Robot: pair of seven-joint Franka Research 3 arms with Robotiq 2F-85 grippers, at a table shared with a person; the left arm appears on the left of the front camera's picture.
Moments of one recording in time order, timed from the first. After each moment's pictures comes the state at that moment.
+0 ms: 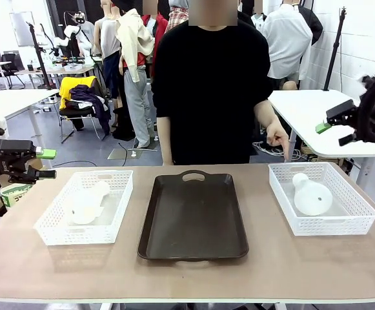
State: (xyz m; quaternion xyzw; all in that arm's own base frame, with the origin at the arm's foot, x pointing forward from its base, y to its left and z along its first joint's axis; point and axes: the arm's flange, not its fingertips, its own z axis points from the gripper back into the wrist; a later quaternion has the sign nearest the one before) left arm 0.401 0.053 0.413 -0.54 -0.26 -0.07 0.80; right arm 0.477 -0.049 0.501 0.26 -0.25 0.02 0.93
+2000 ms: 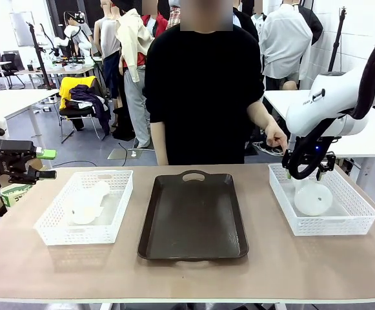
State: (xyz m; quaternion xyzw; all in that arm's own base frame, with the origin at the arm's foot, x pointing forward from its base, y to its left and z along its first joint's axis) left arm 0.401 0.053 0.412 -0.54 -0.26 -0.07 0.80; right arm 0.615 0.032 0.352 0.01 -0.07 -0.08 0.99
